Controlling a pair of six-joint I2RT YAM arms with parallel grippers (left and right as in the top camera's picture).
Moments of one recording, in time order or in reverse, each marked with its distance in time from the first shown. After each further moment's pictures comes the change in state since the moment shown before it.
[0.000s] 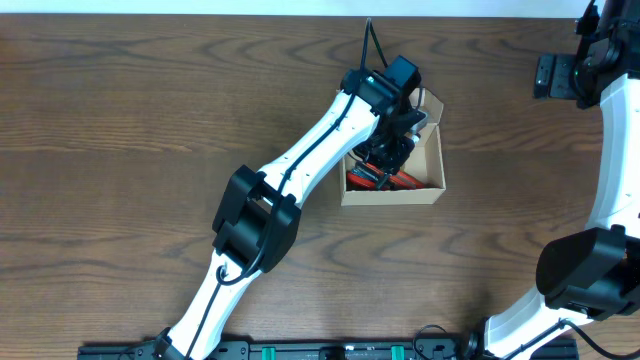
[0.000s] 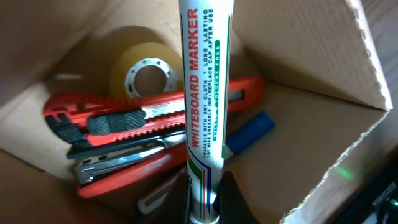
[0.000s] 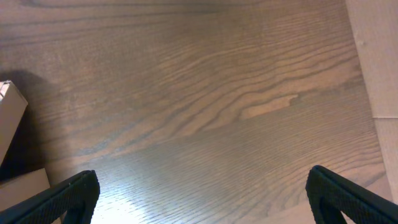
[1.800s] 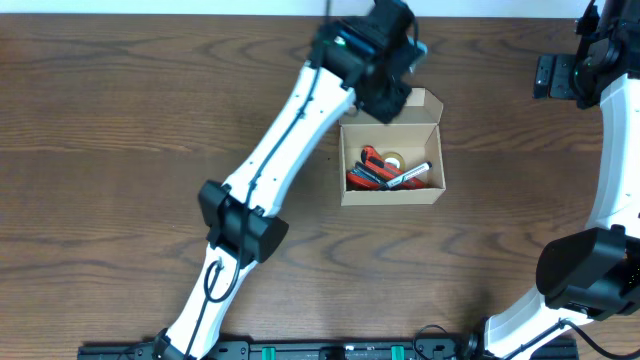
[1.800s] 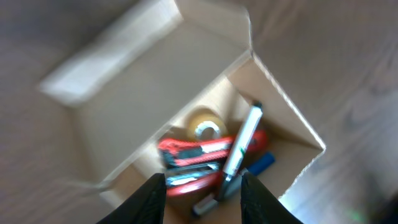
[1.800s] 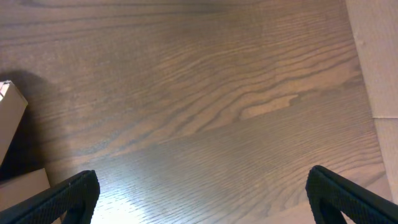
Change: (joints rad) left arm 0.077 0.020 0.512 -0.179 -0.143 0.021; right arm 0.000 0.000 0.000 0.000 0.000 0.000
